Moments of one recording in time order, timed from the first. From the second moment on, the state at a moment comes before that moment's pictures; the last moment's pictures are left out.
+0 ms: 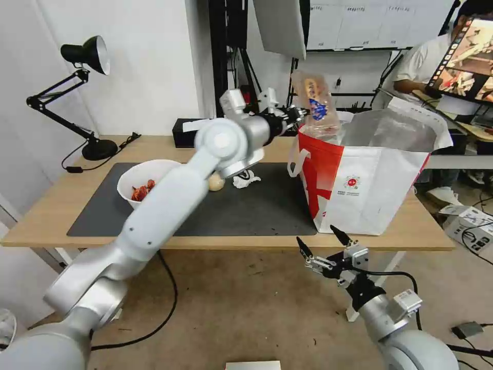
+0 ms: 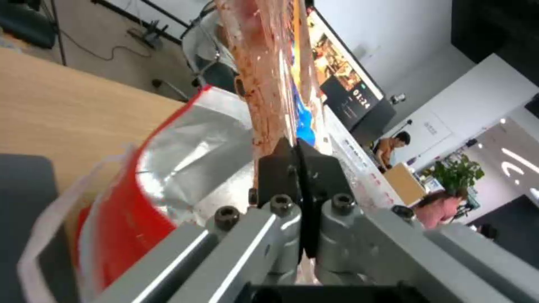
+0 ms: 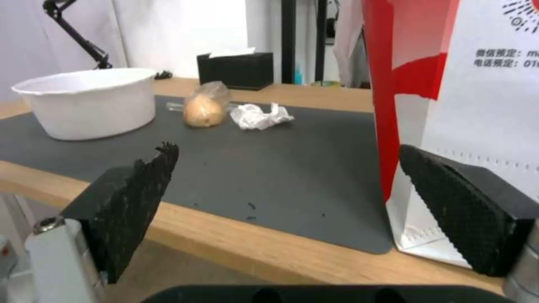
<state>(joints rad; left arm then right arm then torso) 0.11 -1.35 0.22 -1.61 -1.70 0.38 -0.55 -1.64 1.11 0.51 2.25 0.40 -0.06 -0.10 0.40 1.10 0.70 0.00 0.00</state>
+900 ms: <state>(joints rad) 0.07 -1.40 0.42 -1.54 -1.41 0.28 -0.48 -1.65 1.12 0.49 2.25 0.38 -0.05 -0.10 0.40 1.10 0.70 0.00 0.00</state>
